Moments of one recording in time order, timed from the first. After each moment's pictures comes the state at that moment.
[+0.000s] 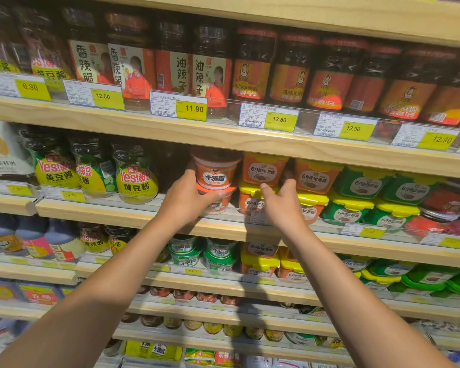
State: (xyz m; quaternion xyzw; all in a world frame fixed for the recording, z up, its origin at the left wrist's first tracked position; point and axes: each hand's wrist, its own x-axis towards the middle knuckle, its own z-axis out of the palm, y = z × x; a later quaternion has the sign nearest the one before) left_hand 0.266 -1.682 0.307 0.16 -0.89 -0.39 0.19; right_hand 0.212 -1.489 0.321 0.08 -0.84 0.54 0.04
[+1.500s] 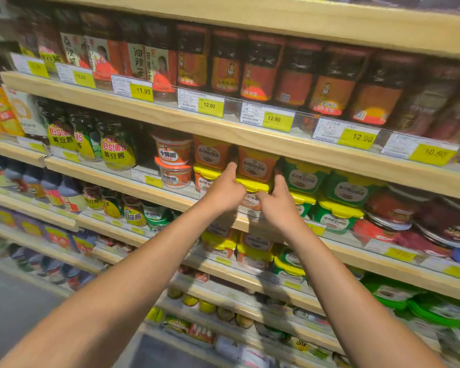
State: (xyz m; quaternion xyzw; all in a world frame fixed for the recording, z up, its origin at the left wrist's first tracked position) left_hand 0.229 -1.460 0.341 0.22 -0.84 -0.48 0.13; right_hand 0.173 -1.339 0.331 0.24 -0.85 0.46 -0.05
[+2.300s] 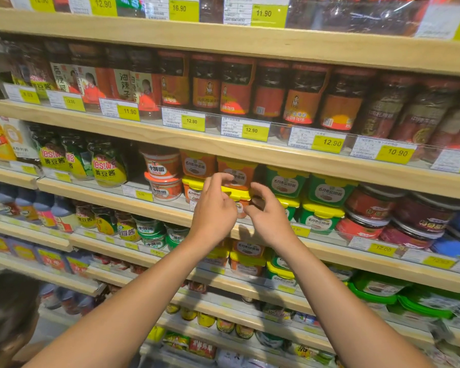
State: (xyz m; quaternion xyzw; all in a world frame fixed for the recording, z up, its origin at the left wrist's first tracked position) left_hand 0.258 -1.429 0.328 0.16 -0.83 -0.42 0.32; right_hand 0.192 -1.314 0.330 0.27 -0.80 0.53 -0.06
